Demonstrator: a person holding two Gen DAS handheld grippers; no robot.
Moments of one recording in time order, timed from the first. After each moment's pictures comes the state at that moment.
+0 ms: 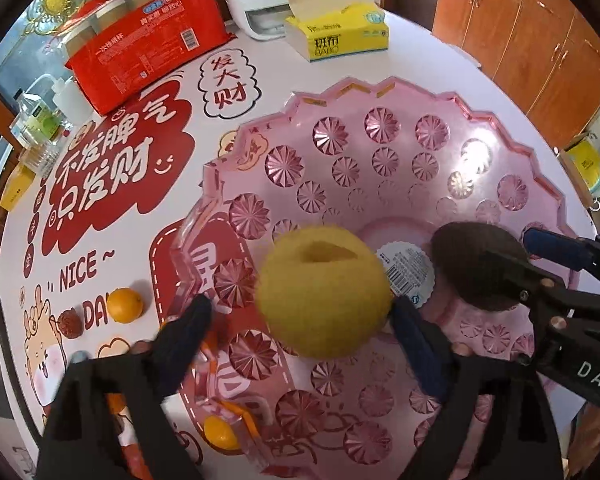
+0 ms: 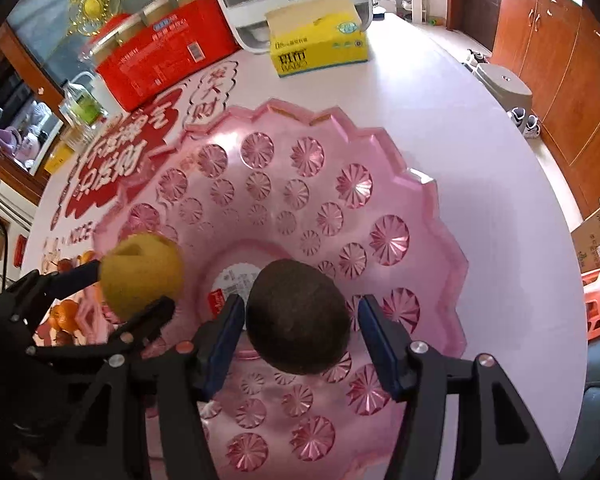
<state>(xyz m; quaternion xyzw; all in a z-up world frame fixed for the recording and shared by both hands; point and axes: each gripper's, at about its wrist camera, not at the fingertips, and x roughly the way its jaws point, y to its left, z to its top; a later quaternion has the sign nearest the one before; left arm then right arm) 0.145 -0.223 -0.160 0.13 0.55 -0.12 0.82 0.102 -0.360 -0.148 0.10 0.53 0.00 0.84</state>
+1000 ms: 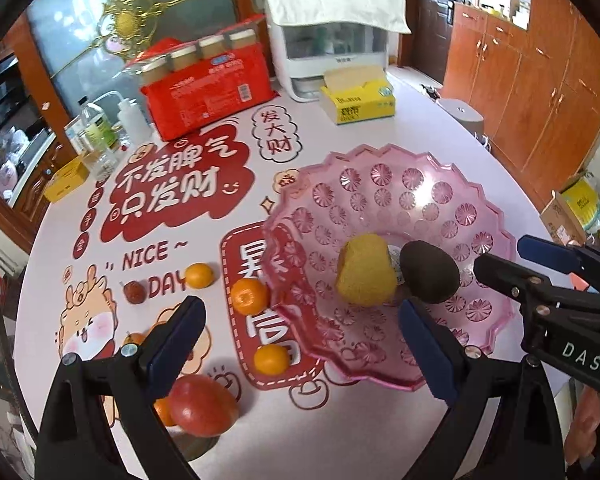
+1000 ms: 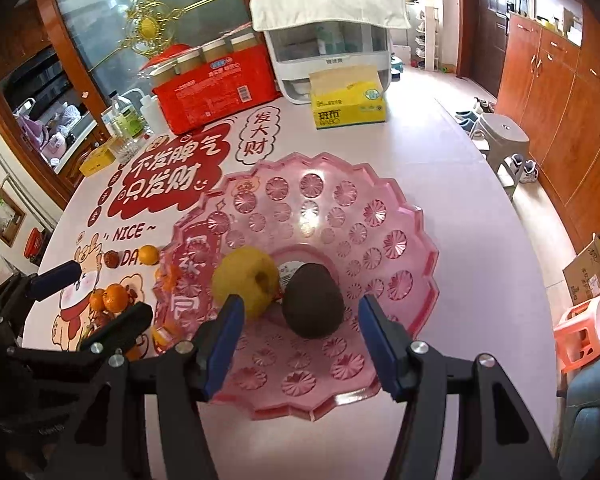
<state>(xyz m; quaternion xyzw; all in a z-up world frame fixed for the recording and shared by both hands) 0.060 -0.172 -0.066 0.10 0.47 -0.09 0.87 0.034 -0.324 -0.076 0.07 0.46 0.01 0.88</state>
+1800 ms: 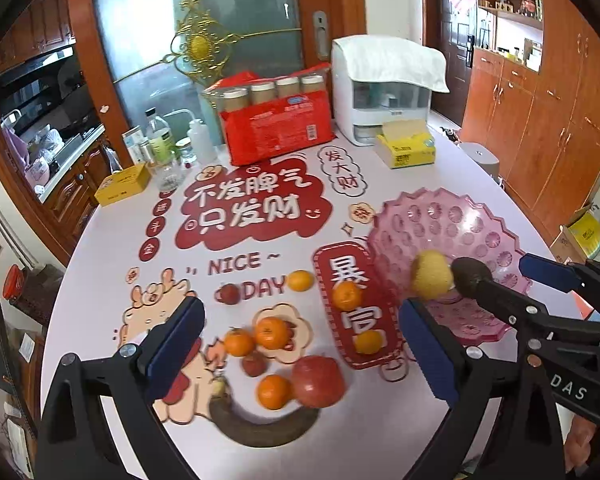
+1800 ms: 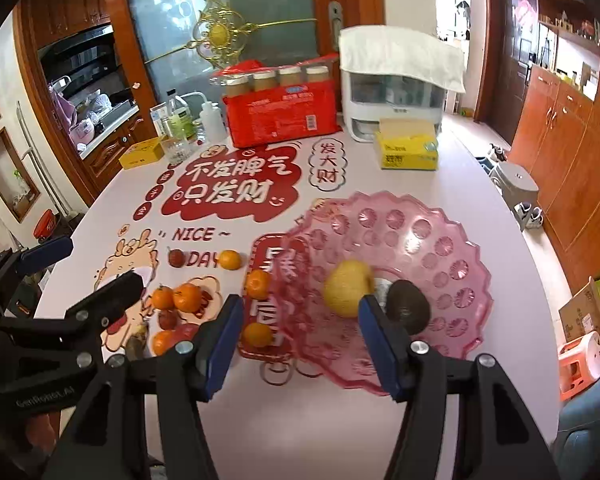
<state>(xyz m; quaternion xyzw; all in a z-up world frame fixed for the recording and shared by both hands) 0.015 -0.041 -0.003 0.08 0.40 -0.07 0.91 -0.005 -0.199 -0.025 0.02 0.41 0.03 0.91</state>
